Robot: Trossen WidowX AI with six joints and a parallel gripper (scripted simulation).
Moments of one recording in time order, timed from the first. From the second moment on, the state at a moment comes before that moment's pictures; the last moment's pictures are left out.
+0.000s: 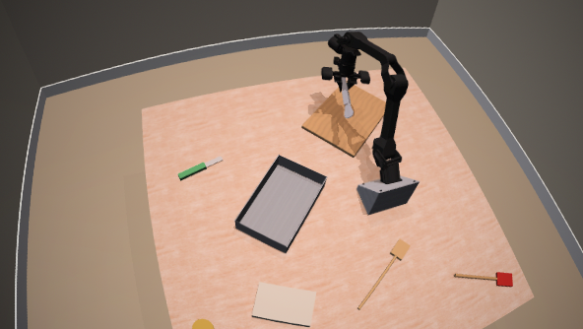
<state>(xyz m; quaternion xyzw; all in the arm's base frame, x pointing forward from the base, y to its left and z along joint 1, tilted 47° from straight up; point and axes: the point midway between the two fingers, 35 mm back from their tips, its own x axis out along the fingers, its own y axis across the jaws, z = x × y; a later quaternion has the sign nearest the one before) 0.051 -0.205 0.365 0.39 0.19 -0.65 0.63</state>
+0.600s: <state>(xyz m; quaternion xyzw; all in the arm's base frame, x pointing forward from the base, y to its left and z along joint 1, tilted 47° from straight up) 0.013 -0.196 0.384 0.37 0.14 -0.67 0.63</state>
